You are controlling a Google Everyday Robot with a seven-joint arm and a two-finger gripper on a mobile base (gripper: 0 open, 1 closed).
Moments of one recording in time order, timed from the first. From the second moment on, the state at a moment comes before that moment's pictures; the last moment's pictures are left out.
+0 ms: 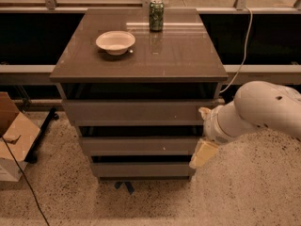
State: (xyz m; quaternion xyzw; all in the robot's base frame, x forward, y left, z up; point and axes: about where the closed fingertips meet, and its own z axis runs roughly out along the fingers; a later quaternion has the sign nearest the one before) arm 0.510 -0.158 0.714 -0.59 0.77 0.04 0.25
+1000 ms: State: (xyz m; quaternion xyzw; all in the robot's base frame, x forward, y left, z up) arm 0.537 -0.153 0.640 -0.57 0.77 0.07 0.28
